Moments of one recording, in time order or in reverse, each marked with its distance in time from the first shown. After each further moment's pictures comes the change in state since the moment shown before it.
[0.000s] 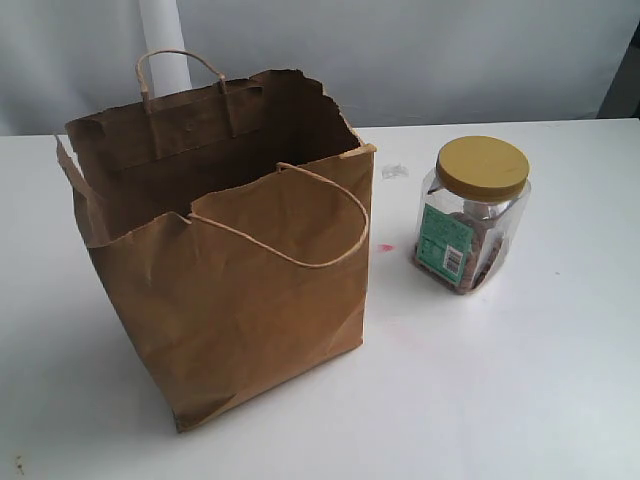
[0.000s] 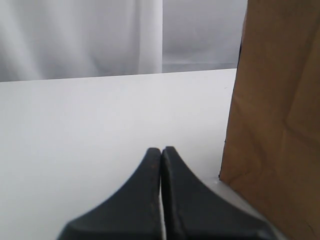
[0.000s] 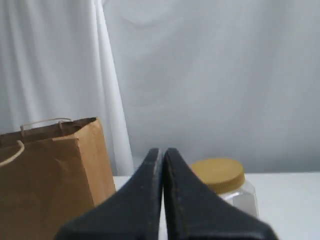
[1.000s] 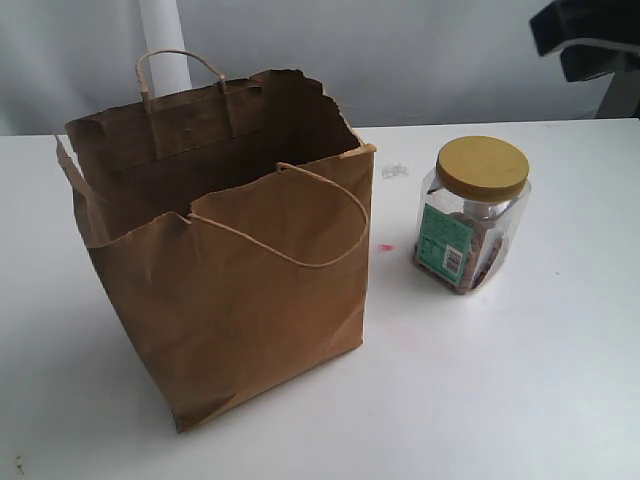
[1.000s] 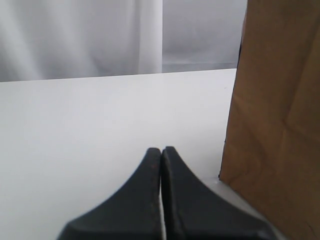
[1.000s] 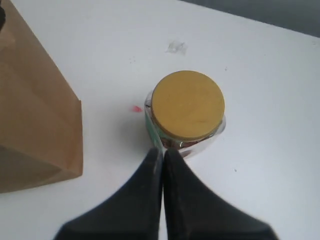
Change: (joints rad) left arm 0.000 0.000 0.000 0.000 0.000 0.000; right arm 0.000 1.209 -1.369 -0.111 1.213 -0.101
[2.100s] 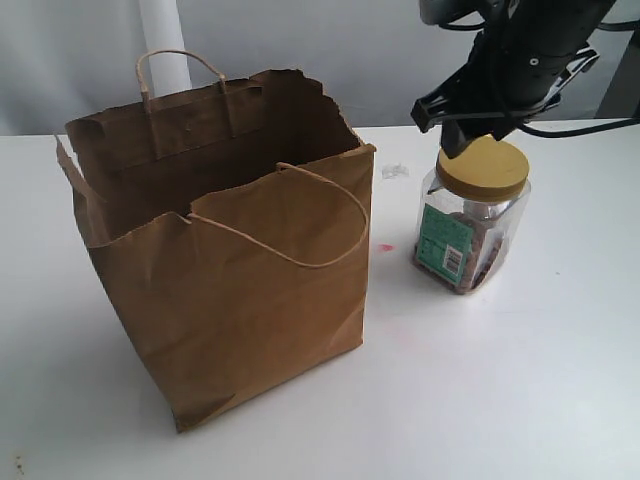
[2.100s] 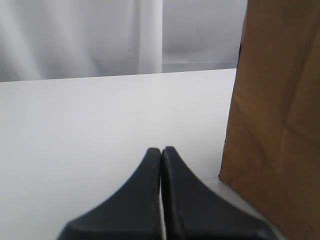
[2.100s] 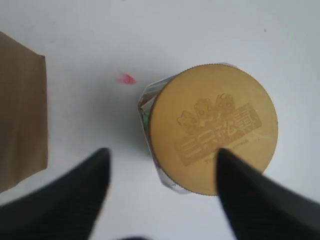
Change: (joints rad) left arm 0.000 0.000 0.000 0.000 0.000 0.000; right arm 0.000 0.483 -0.250 0.001 0.088 -0.107
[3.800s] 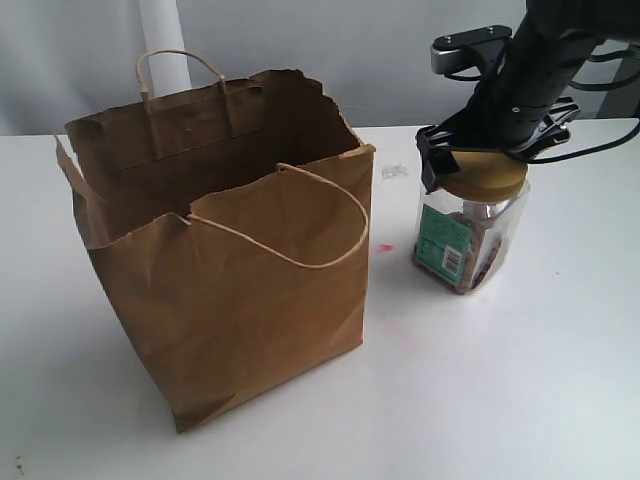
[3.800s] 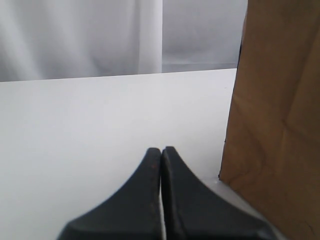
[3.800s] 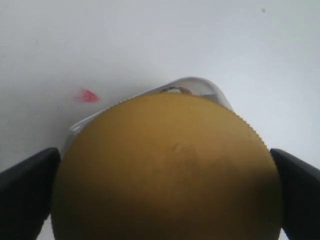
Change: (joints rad) left arm 0.000 0.000 0.000 0.000 0.000 0.000; right arm -0.100 0.185 -0.002 0.055 -0.130 0.001
